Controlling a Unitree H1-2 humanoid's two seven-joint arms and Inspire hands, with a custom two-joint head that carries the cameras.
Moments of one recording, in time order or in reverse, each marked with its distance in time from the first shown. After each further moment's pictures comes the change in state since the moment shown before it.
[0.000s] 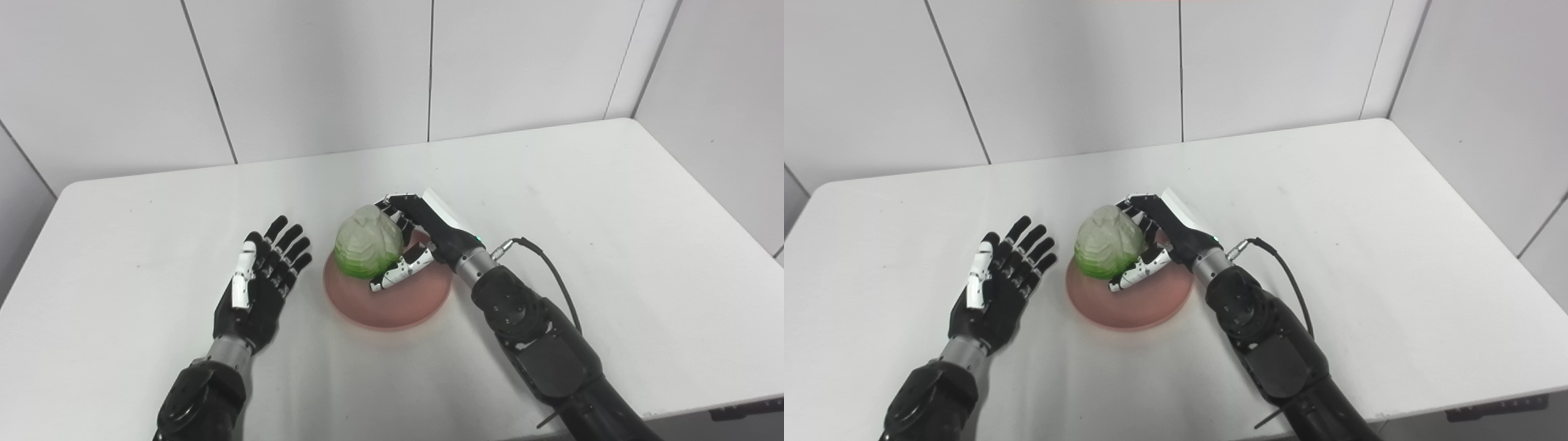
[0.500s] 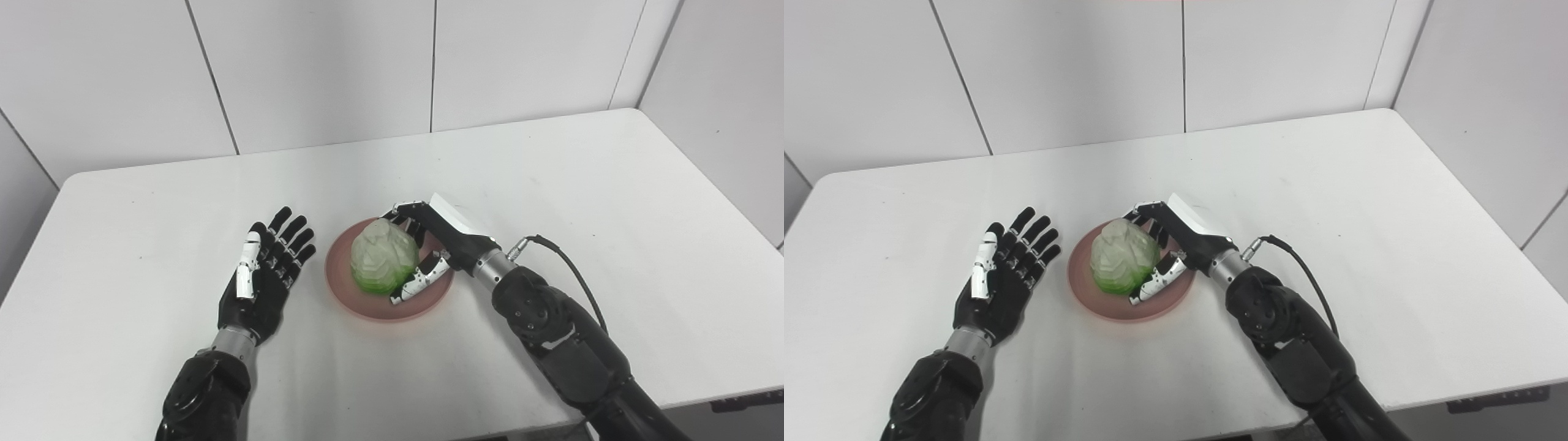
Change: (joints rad) left arm 0.000 0.000 -0.002 -0.004 0.000 0.009 0.003; right arm 0.038 -0.070 0.031 -0.102 -0.085 -0.008 0.082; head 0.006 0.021
